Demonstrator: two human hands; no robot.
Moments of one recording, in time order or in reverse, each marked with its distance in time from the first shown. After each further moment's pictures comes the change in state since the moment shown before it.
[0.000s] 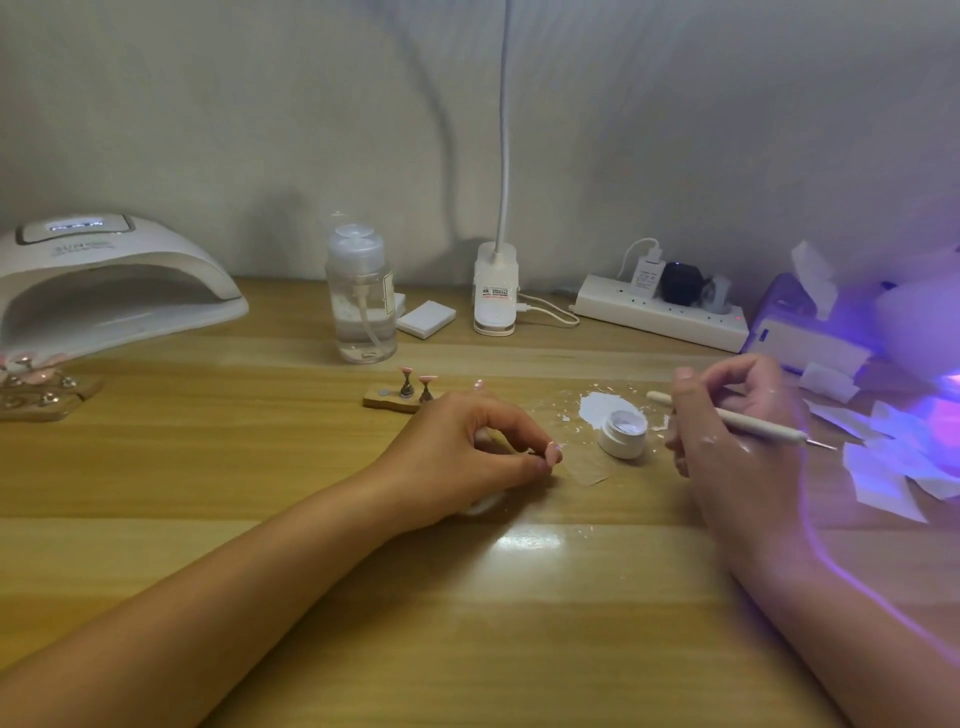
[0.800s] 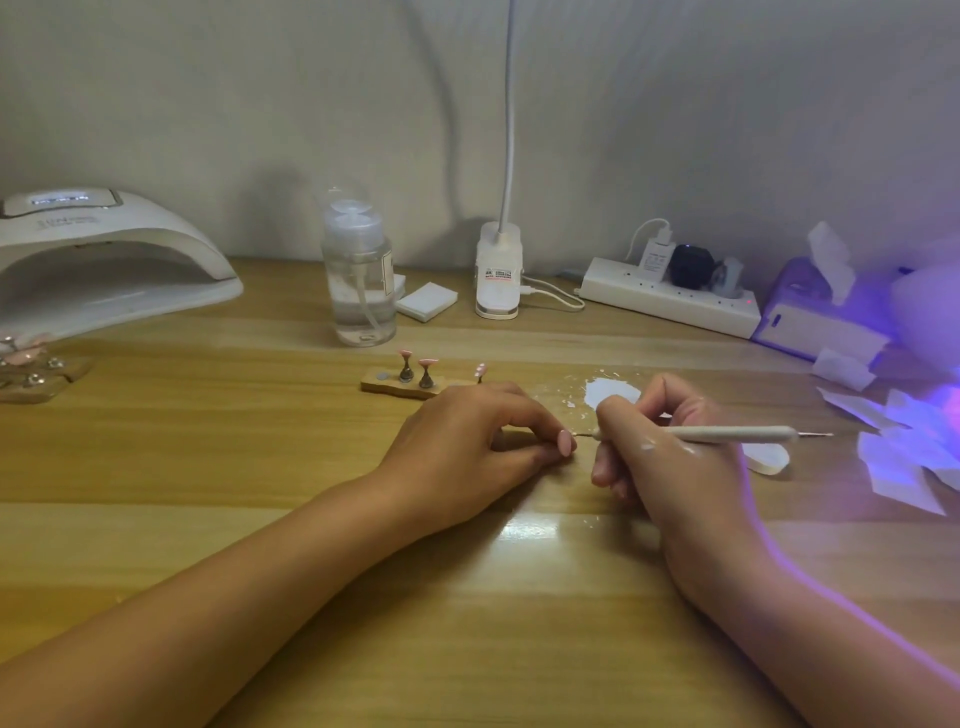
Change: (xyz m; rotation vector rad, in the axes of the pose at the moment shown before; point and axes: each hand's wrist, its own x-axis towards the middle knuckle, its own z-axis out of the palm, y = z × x) left_hand 0.000 -0.003 0.010 0.306 0.117 0.139; right_hand -0.025 -0.020 0.026 0.190 -0.259 0.295
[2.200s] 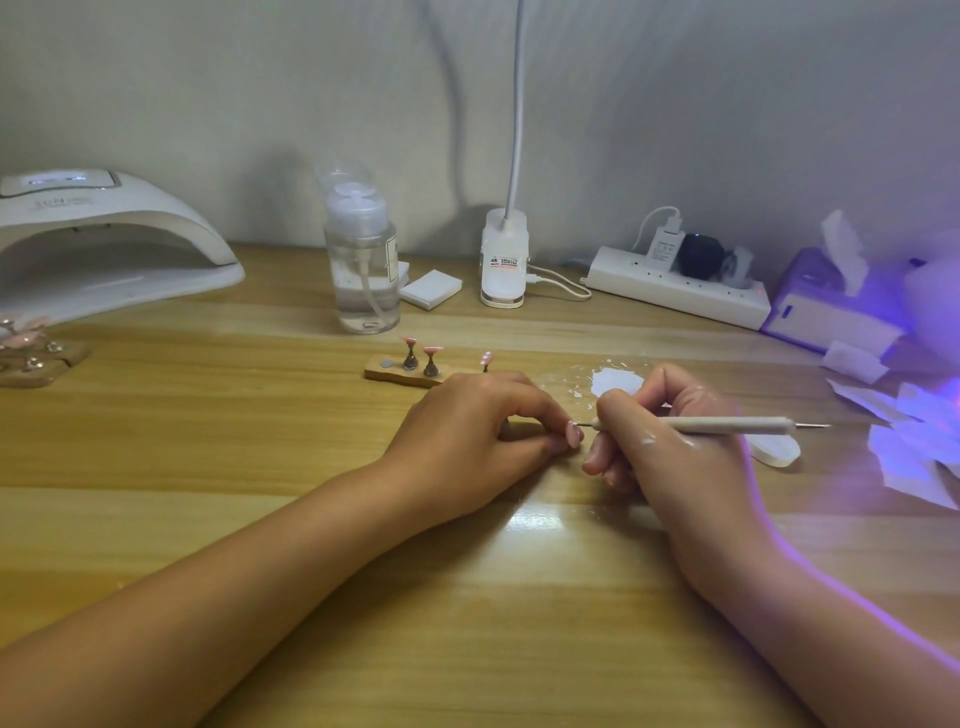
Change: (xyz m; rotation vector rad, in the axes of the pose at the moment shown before) left_hand 0.000 -0.001 0.002 0.010 0.020 0.016; right_hand -0.002 -0.001 0.001 -0.043 -0.051 -0.021
